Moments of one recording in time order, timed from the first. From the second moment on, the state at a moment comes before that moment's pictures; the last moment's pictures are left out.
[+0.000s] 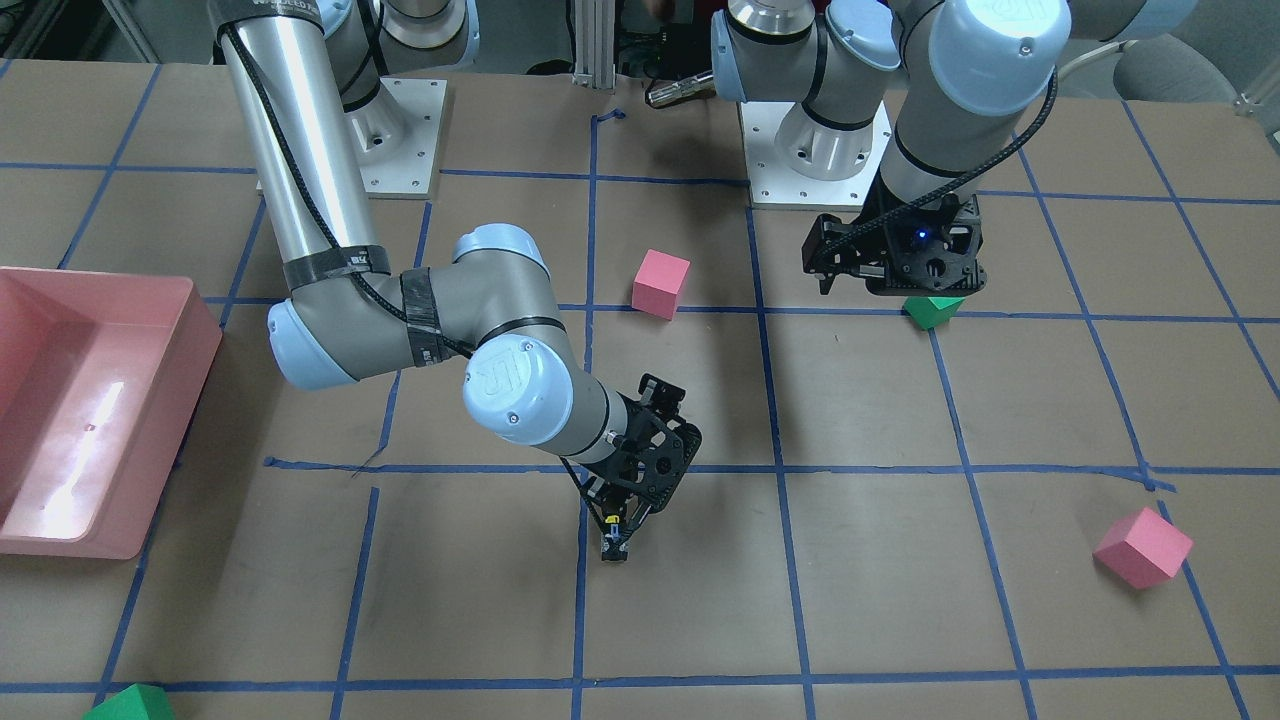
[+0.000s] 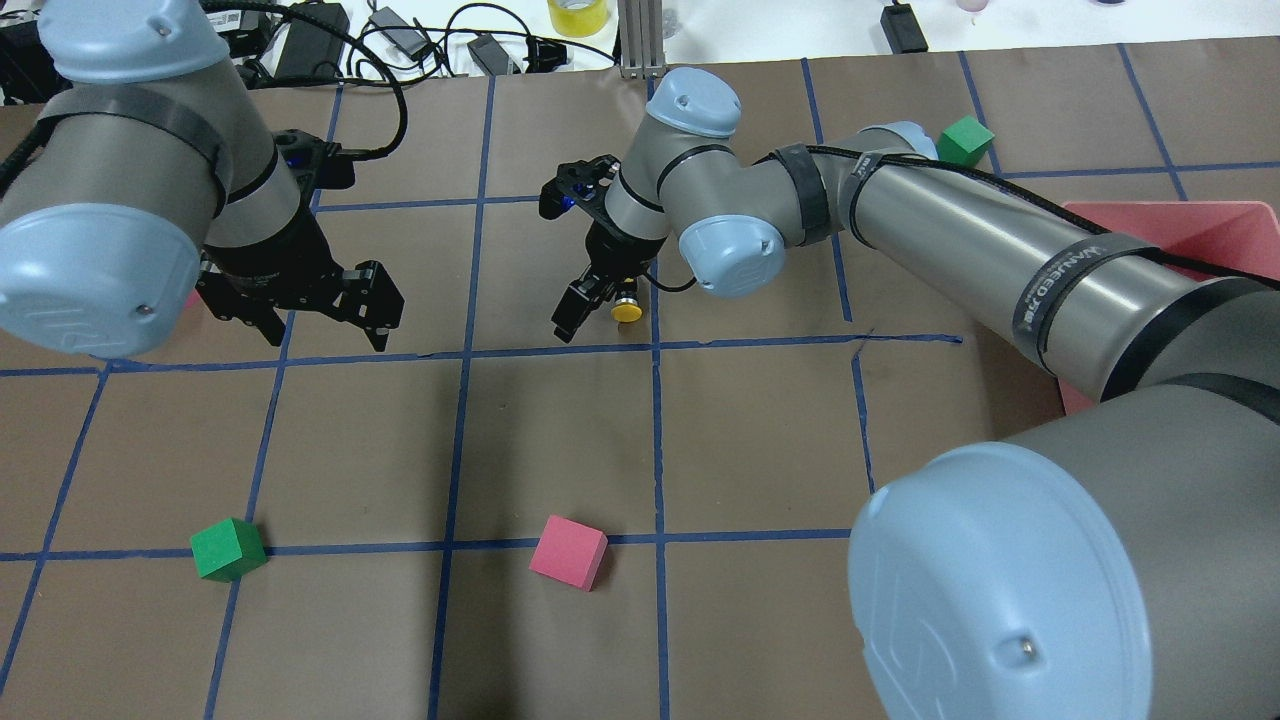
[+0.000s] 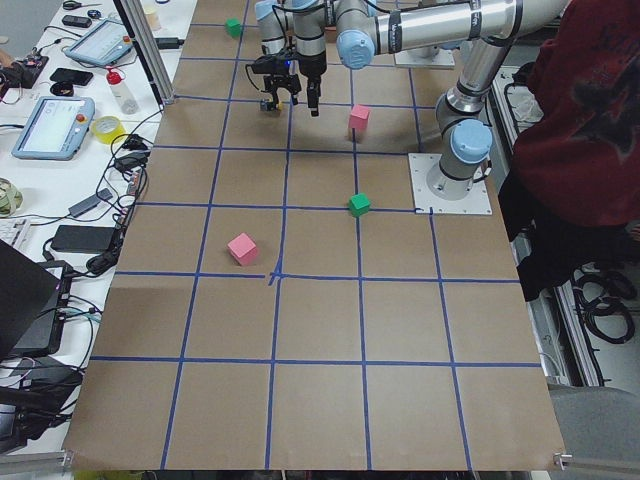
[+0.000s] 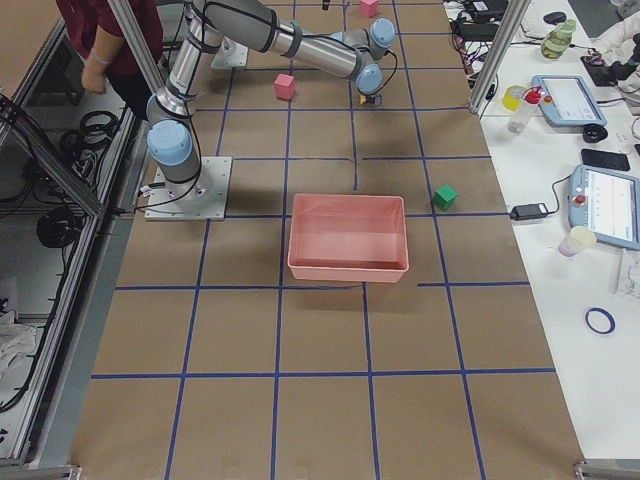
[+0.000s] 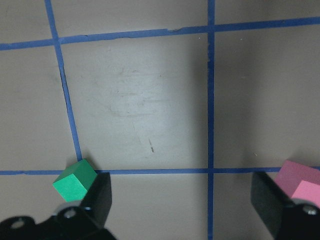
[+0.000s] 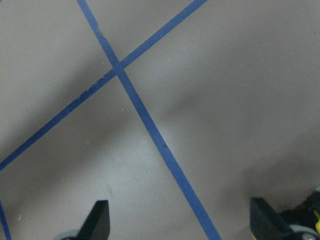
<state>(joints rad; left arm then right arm) -1.54 -1.55 -1.80 -1.46 1.67 0.08 1.89 -0.95 1.49 -2.08 -1.07 -0.62</state>
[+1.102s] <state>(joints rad) -1.54 -1.54 -1.82 -1.44 1.67 0.08 1.76 -1.18 1.49 -1.99 -1.55 -0.60</state>
